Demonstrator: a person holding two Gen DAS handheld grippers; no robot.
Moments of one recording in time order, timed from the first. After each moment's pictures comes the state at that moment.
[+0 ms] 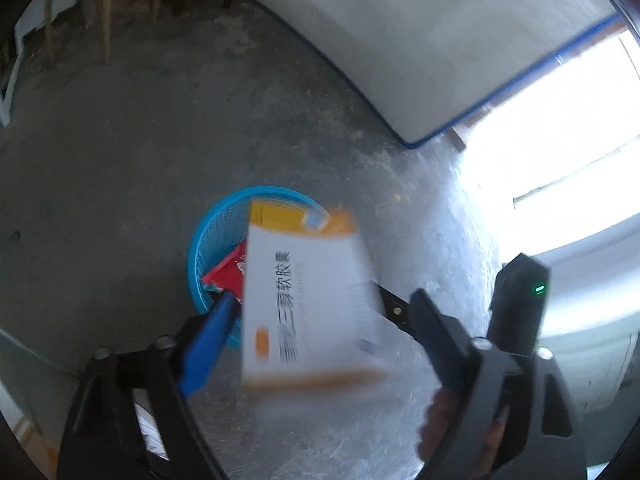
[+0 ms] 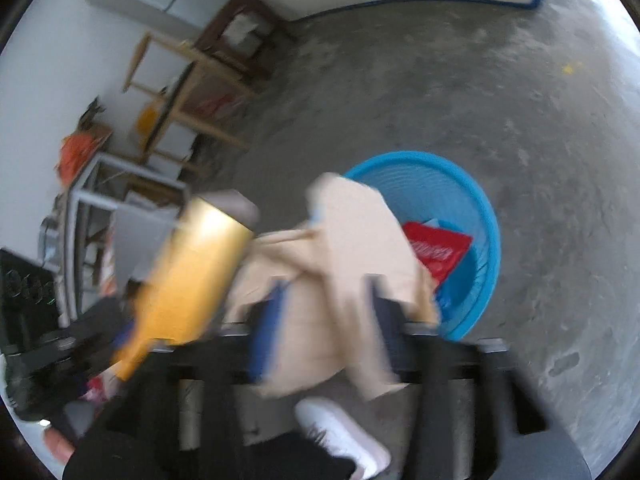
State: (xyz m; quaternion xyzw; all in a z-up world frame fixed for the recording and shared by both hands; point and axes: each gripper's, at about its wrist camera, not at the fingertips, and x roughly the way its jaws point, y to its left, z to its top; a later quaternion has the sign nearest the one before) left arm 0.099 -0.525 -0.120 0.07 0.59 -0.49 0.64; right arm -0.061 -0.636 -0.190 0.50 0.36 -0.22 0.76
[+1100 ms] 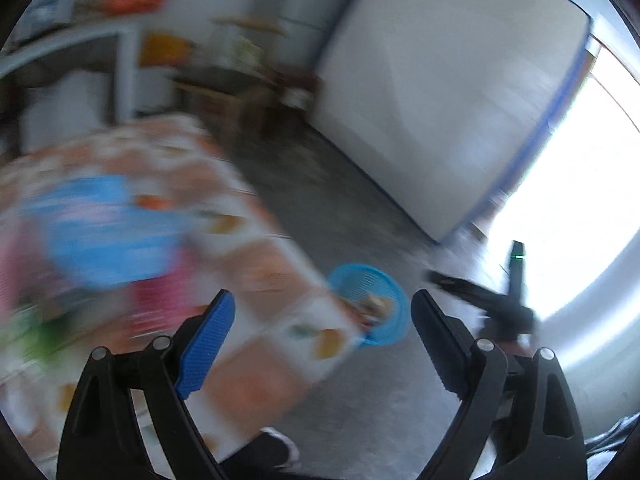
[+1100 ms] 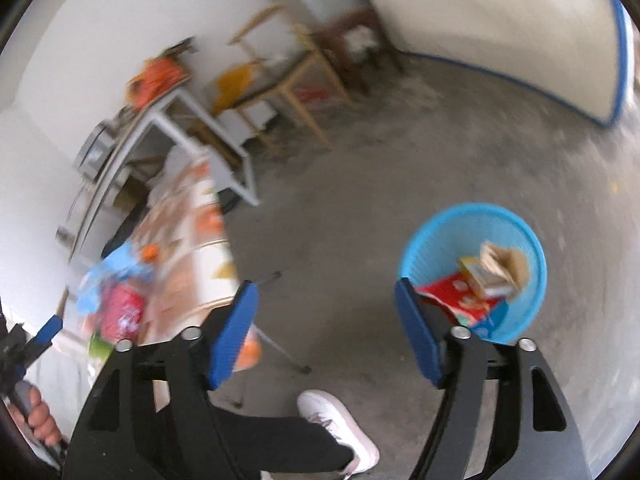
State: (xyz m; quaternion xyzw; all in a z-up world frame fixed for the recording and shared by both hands) left arm 0.102 -0.162 0.081 0.01 0.40 -0.41 0.82; right arm -0.028 -0.498 -0.047 0.33 0.34 -0.12 0.87
